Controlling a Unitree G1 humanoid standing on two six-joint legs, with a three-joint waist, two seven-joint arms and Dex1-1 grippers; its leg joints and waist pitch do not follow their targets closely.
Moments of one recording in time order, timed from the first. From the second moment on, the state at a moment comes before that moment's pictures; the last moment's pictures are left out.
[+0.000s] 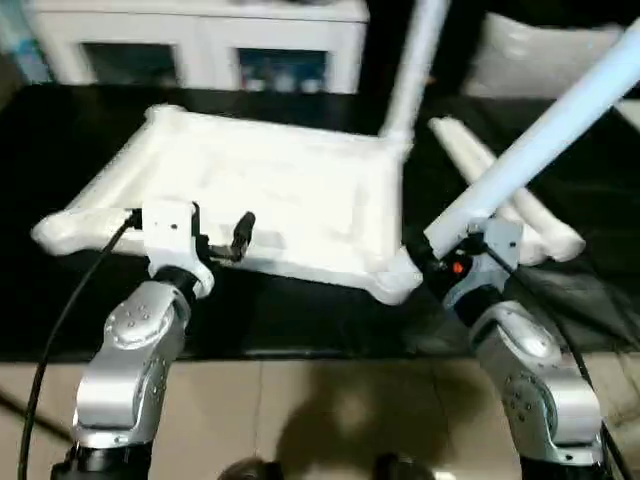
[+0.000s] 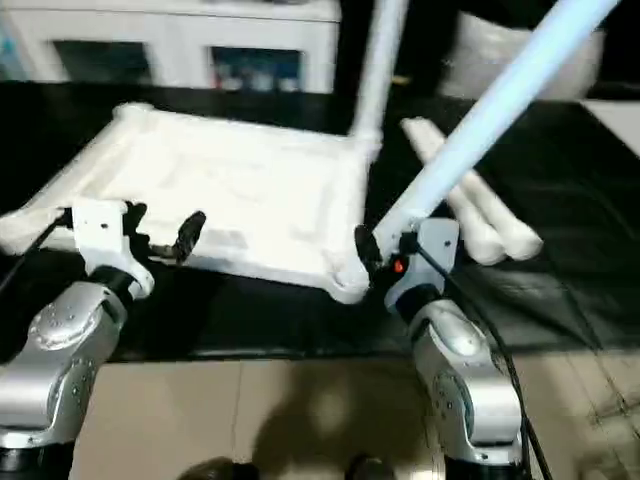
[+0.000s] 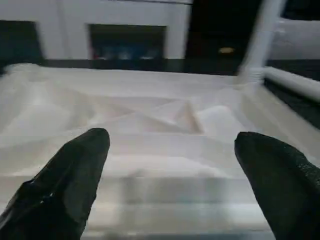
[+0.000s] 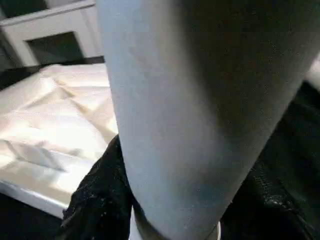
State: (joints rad) left arm -0.17 0.19 0.07 -0.24 -0.19 0.44 -0.15; right arm -0.10 -0.10 -0.05 -0.26 0.32 0.50 0.18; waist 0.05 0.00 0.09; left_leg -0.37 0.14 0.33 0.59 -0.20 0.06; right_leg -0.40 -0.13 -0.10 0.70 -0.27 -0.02
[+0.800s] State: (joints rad) left arm -0.13 0.17 0.04 -0.25 -0.17 0.41 -0.15; right arm -0.12 -0.15 -0.03 -0.23 0.31 0.50 0.24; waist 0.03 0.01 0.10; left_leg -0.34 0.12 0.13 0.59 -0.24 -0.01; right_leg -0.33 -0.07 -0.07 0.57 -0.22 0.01
